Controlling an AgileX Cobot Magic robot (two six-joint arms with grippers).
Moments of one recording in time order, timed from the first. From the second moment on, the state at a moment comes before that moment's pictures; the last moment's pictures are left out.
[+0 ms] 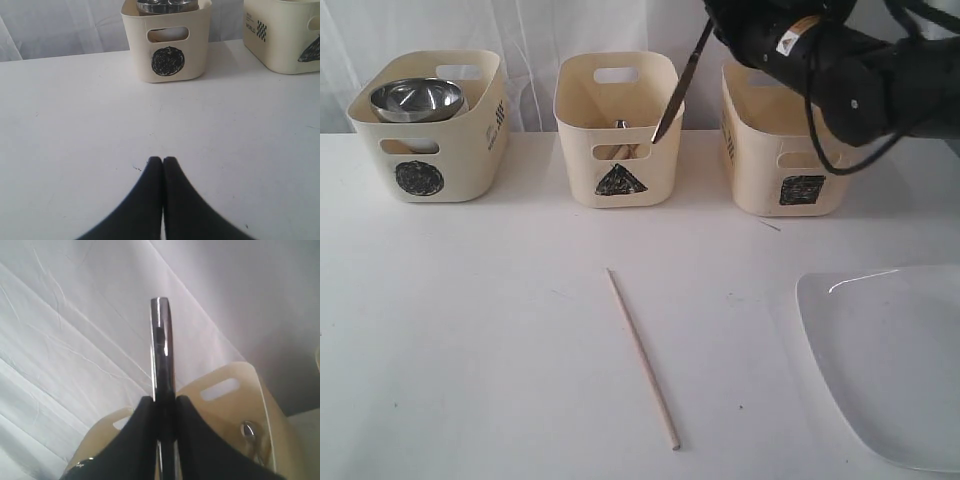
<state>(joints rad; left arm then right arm) -0.06 0.01 0.02 0.03 0.25 0.03 0.21 1.79 -1.25 -0.07 -0.44 0.71</state>
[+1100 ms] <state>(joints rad) -0.06 0.01 0.02 0.03 0.25 0.03 0.23 2.31 -1.98 -0.30 0.06 0.57</state>
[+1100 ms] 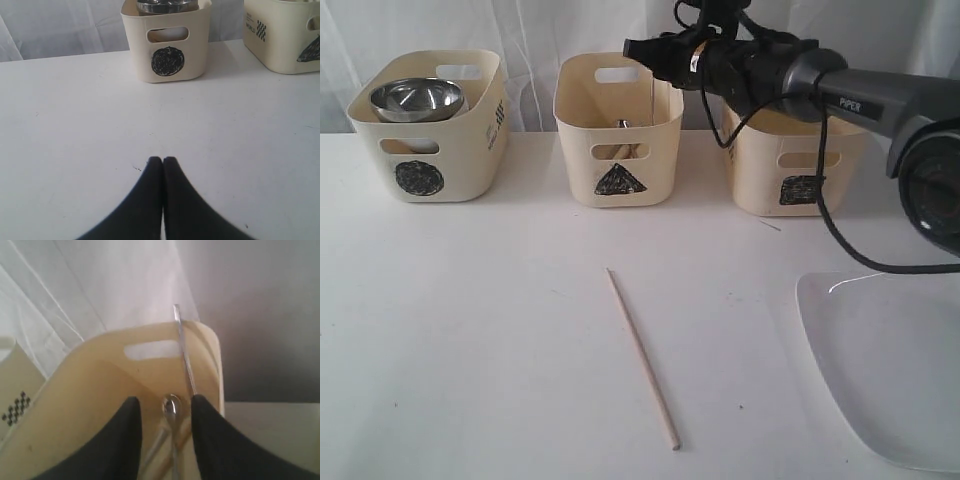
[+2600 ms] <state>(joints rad) -0.06 0.01 0.02 0.03 0.25 0.03 0.54 1.96 -1.27 0.14 0.70 -0.05</state>
